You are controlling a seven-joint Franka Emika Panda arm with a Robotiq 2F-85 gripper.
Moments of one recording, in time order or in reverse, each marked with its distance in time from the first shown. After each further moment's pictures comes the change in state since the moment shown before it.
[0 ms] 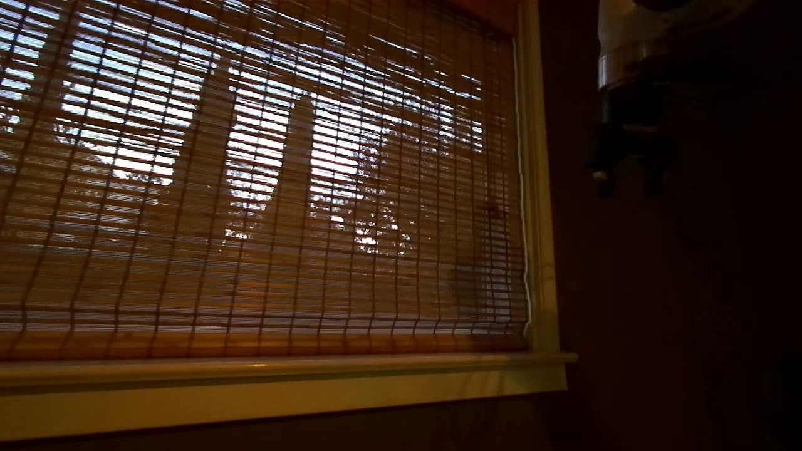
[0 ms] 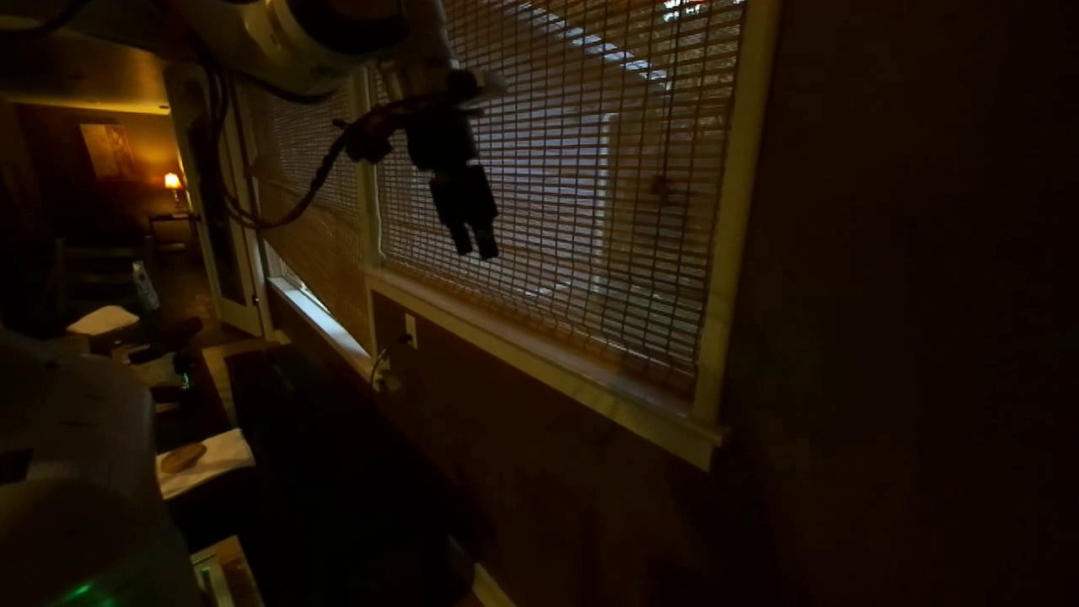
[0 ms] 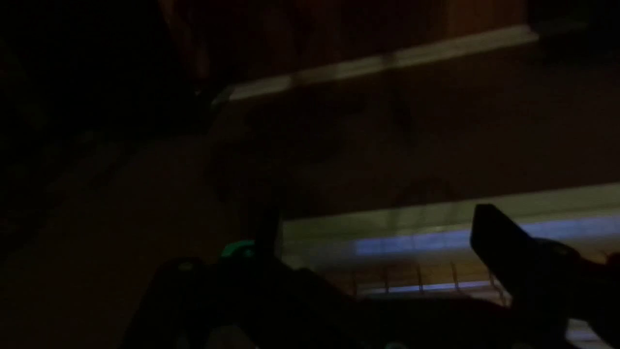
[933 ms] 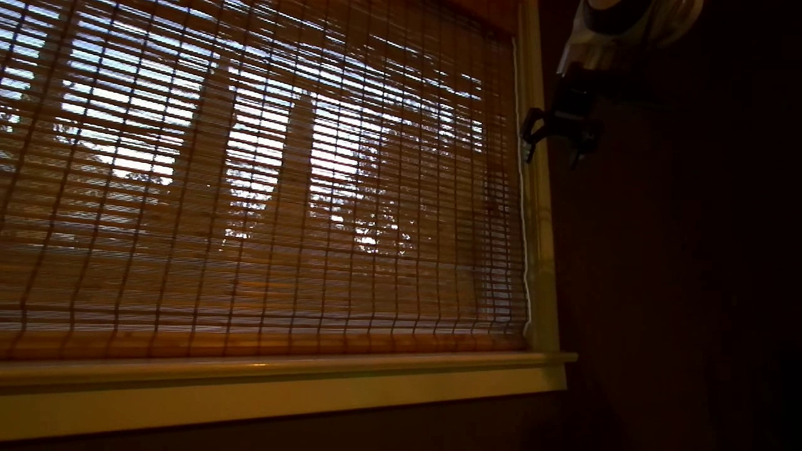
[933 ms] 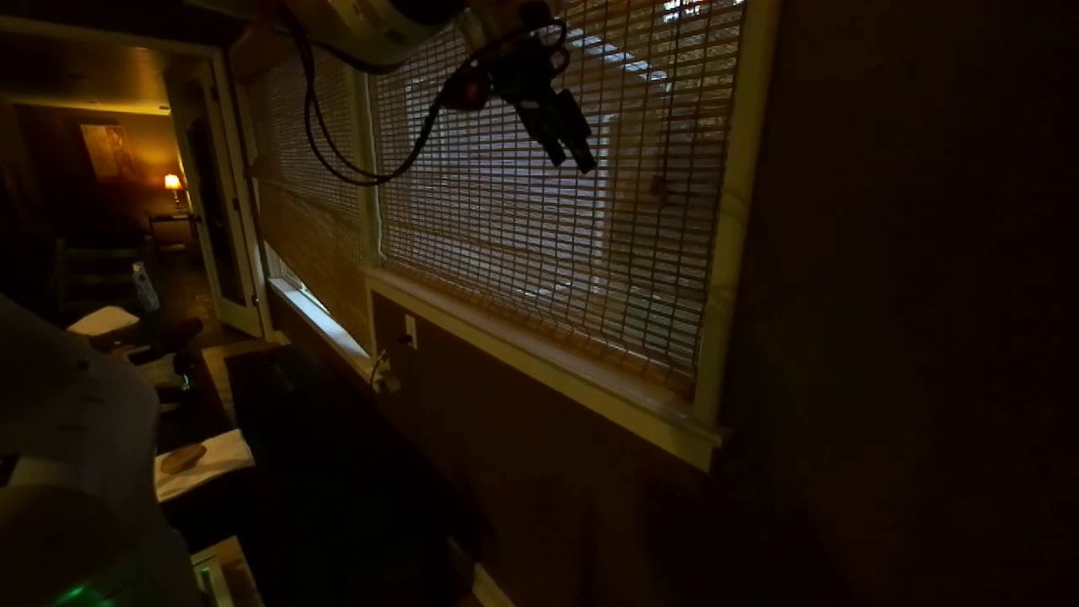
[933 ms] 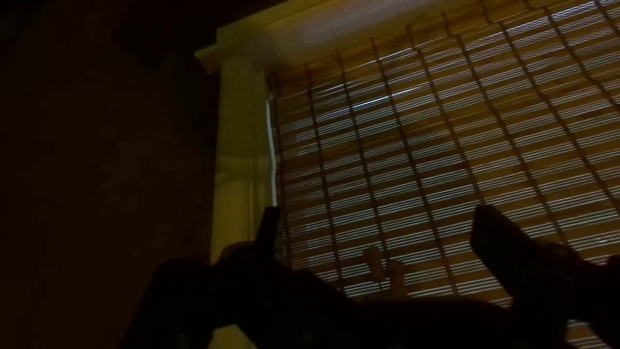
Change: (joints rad) arm -0.060 0.218 -0.015 0.247 -0.002 0.374 0.114
